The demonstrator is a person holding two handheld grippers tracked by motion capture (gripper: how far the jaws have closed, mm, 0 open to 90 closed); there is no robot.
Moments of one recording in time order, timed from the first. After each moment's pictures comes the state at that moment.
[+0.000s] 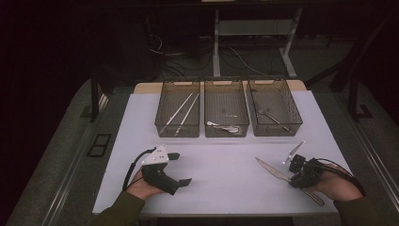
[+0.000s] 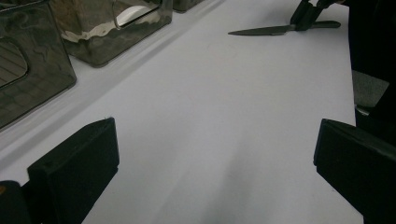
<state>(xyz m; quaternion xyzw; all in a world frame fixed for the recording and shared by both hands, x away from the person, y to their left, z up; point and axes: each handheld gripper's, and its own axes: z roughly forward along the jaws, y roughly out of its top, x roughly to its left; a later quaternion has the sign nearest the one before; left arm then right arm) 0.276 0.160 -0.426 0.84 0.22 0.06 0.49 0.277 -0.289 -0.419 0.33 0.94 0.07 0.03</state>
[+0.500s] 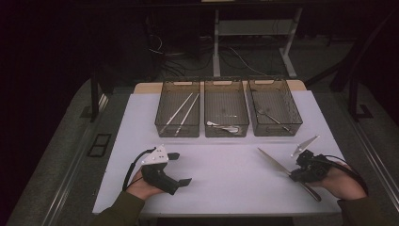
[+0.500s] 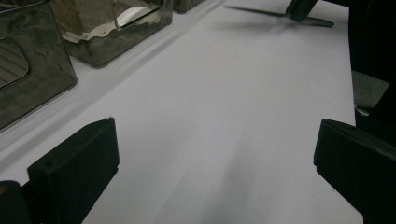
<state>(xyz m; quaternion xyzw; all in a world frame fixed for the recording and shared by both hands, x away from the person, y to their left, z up) 0.276 0.161 -0.426 0.84 0.22 0.06 0.49 0.282 -0.311 -0.410 0.36 0.92 0.16 0.03</state>
